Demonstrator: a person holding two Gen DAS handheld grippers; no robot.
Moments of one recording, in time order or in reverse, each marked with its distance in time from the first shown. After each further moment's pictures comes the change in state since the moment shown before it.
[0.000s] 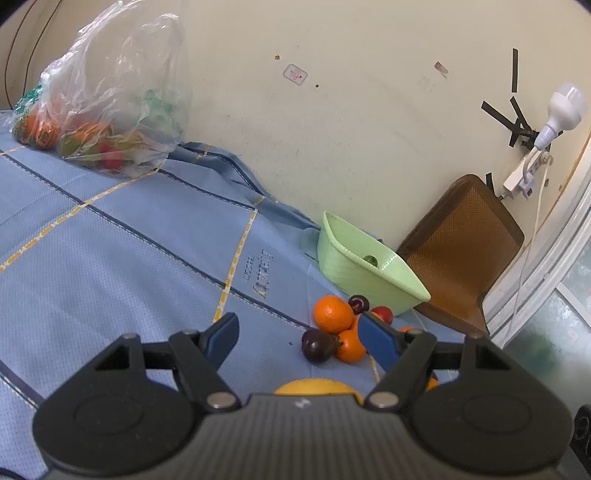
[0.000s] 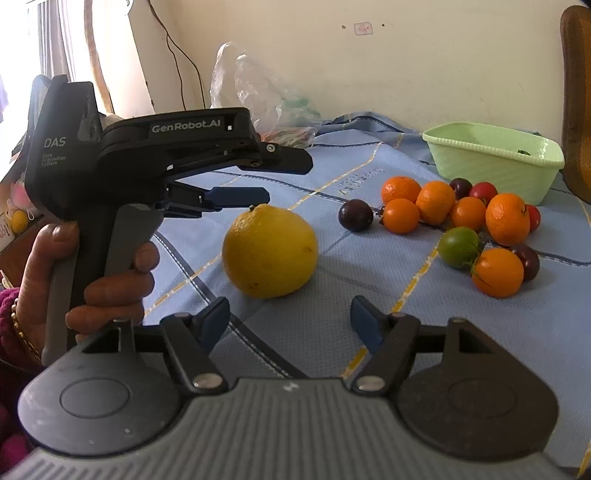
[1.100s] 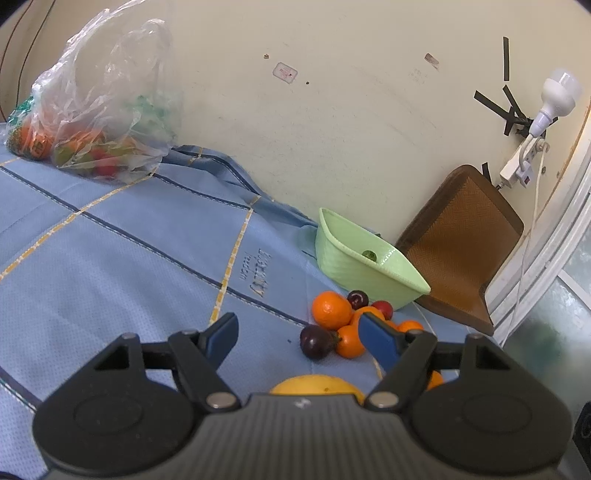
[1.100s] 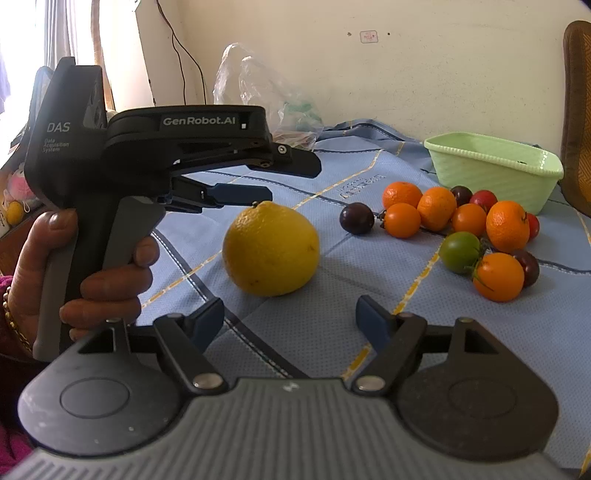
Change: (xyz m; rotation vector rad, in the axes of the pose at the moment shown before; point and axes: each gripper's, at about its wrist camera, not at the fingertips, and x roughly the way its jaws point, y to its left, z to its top) left arm 0.001 -0.008 -0.002 0.043 0.000 0.011; right arm 0.001 0.003 -0.005 -0.032 -0.025 -0.018
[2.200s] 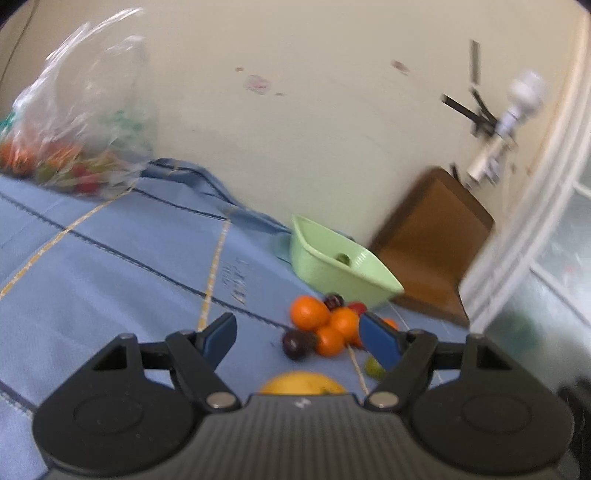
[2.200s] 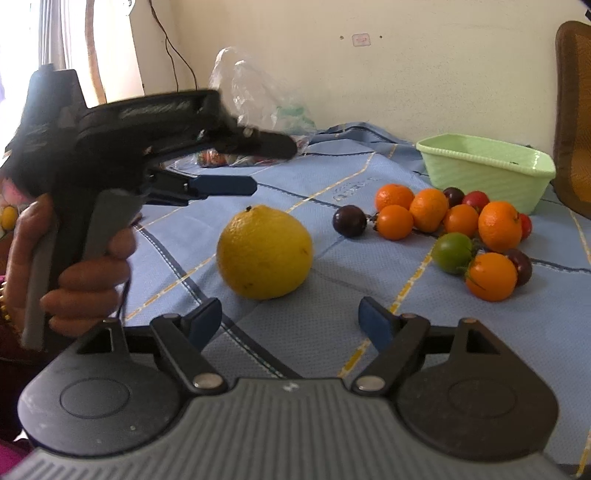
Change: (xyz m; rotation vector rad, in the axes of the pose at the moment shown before) left arm -0.023 -0.002 0.001 0.072 -0.009 -0.098; right arm -0.004 0.003 0.001 -0.003 -0.018 -0.023
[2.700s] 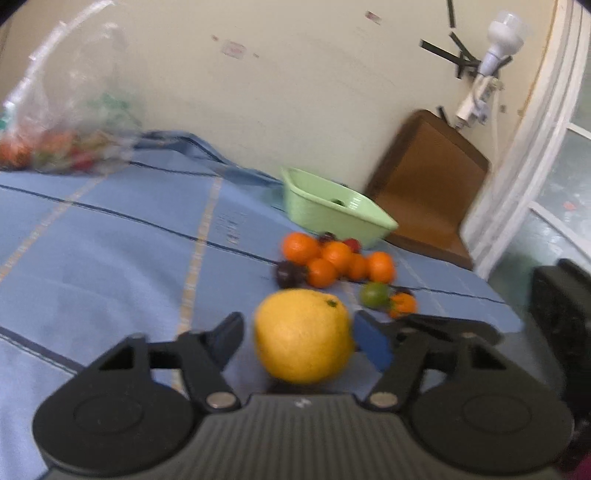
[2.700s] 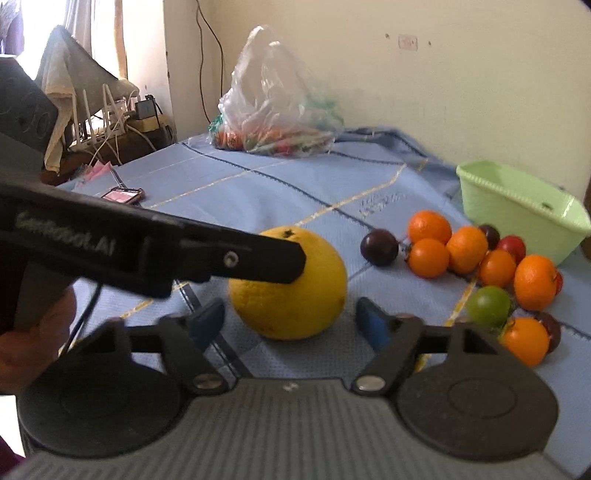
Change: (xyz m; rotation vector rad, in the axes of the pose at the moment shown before) left arm -0.008 -0.022 -0.025 0.071 0.133 0.029; right arm 0.034 0.011 0.019 -0.116 0.051 0.008
